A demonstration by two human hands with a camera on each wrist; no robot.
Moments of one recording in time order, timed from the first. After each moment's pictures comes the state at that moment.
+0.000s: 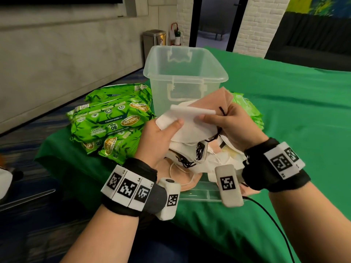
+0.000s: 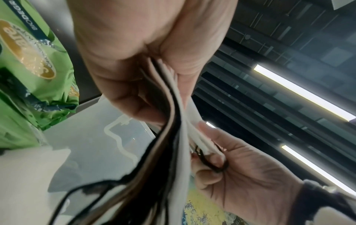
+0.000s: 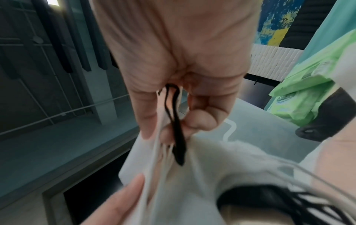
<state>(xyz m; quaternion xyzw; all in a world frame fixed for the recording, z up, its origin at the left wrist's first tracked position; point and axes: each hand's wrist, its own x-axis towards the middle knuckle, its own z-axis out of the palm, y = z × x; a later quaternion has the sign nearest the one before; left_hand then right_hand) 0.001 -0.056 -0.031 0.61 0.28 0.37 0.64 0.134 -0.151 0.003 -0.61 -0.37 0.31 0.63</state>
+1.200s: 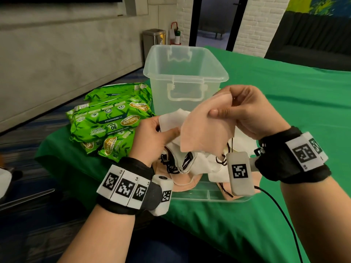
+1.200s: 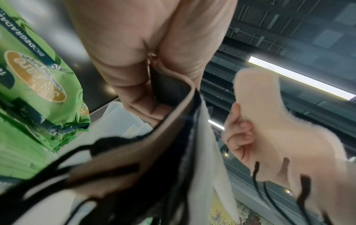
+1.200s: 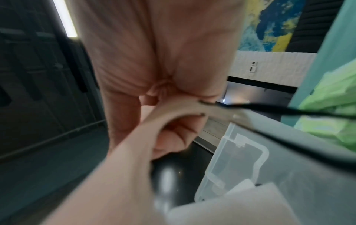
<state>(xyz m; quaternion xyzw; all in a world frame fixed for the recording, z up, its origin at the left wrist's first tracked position) -0.005 -0.040 -0.042 0.68 0.23 0.37 0.58 0.151 -0.161 0.029 -0.53 -0.49 0.30 0.62</state>
